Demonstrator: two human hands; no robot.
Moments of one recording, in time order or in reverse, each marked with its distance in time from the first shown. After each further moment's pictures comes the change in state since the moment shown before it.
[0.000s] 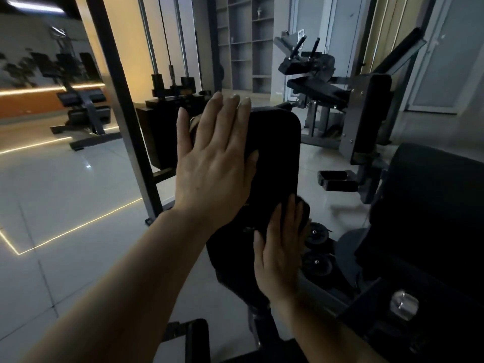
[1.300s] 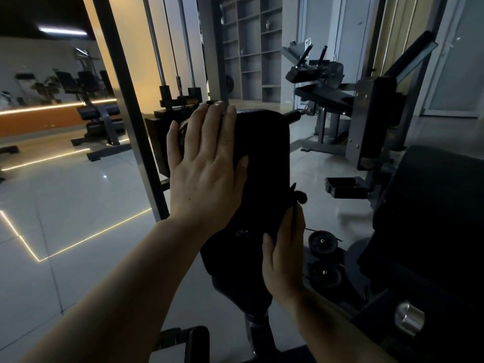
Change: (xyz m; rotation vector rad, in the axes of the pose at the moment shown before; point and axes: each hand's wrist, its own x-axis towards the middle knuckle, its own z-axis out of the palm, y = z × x) left_hand -0.005 0.006 0.014 0.058 0.056 -0.052; right_hand 0.006 0.022 0.002 0.324 0.043 0.011
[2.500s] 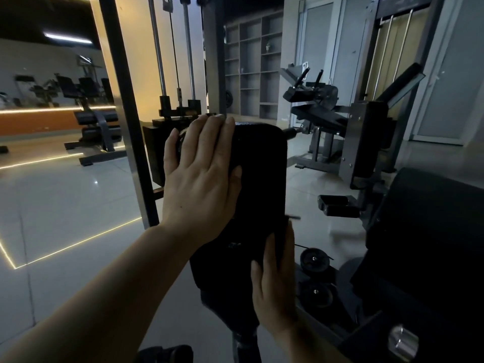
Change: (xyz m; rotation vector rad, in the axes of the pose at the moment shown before) left_hand 0.000 -0.004 0.001 -0.037 0.018 0.017; right_hand -0.015 0.011 -0.003 -0.055 -0.105 -0.136
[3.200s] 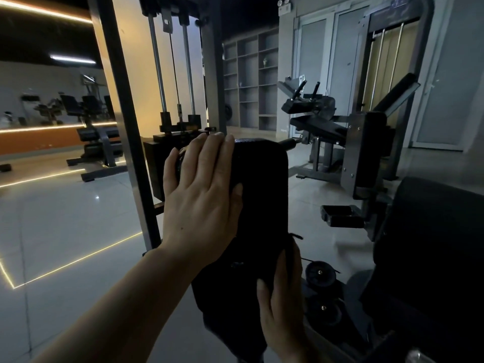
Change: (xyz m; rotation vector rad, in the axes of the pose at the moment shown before) left_hand 0.000 -0.001 0.005 0.007 0.009 0.005; right_hand 0.000 0.002 0.002 0.091 0.087 0.027
